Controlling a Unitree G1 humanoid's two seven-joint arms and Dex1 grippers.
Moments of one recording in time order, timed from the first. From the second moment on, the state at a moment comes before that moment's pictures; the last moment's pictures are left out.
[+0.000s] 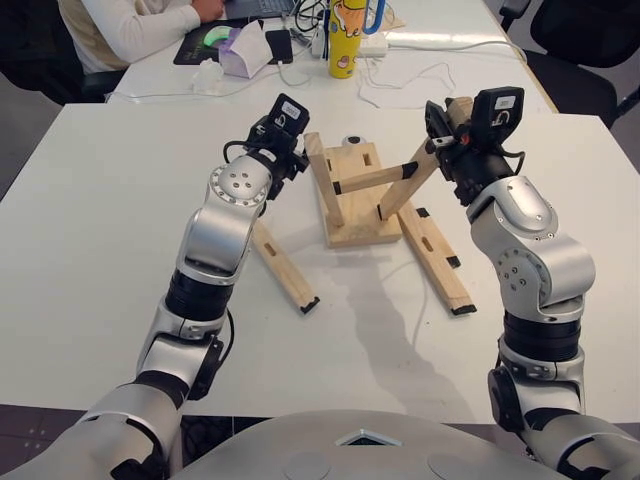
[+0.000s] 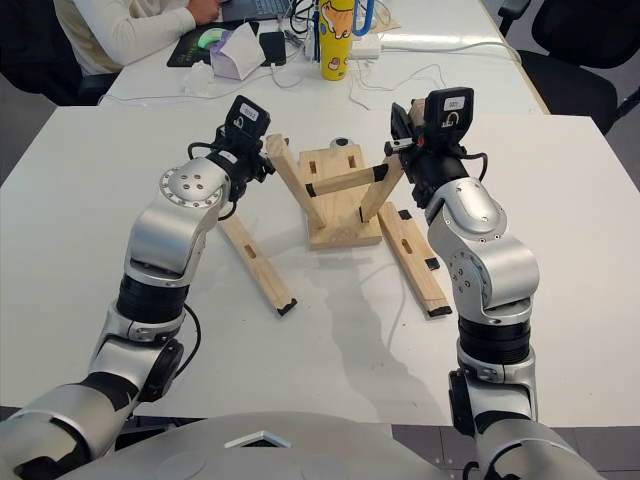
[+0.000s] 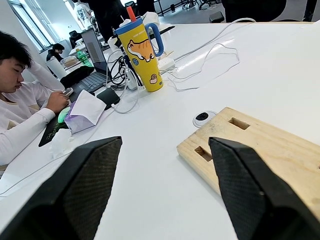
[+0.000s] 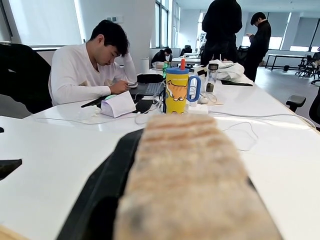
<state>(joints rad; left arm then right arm) -0.62 0.16 -0.24 -0.18 0.11 0.88 -0.24 -0.37 -0.37 -0.02 -0.41 0.45 0.72 -0.04</state>
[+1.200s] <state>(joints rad) -0.59 -0.13 -0.22 -0.24 -0.18 0.77 -0.09 -0.48 -0.11 -0.12 -0.28 0.41 0.81 -0.15</state>
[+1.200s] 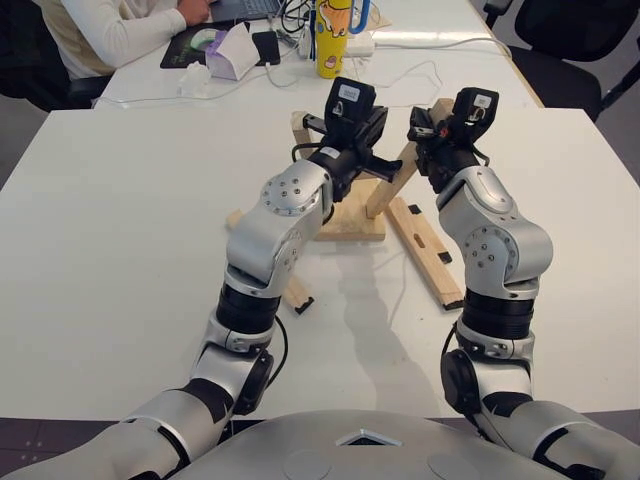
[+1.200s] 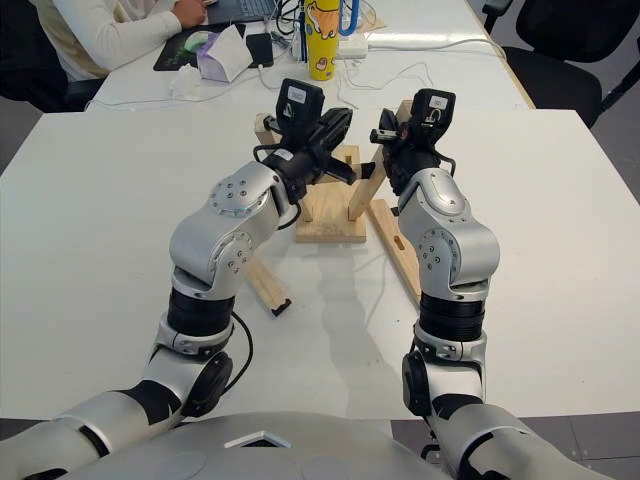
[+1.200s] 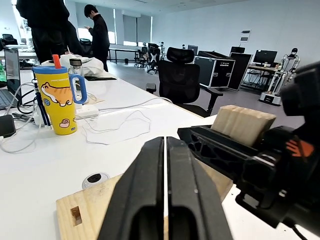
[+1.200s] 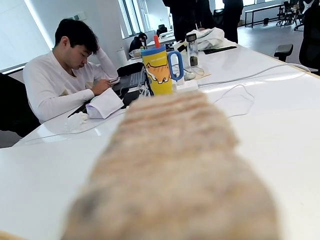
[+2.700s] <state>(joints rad) -0.58 -0.13 -0.23 0.00 -0.13 0.57 -0.17 -0.48 -0.08 -0.14 -0.31 0.40 0.84 -0.14</state>
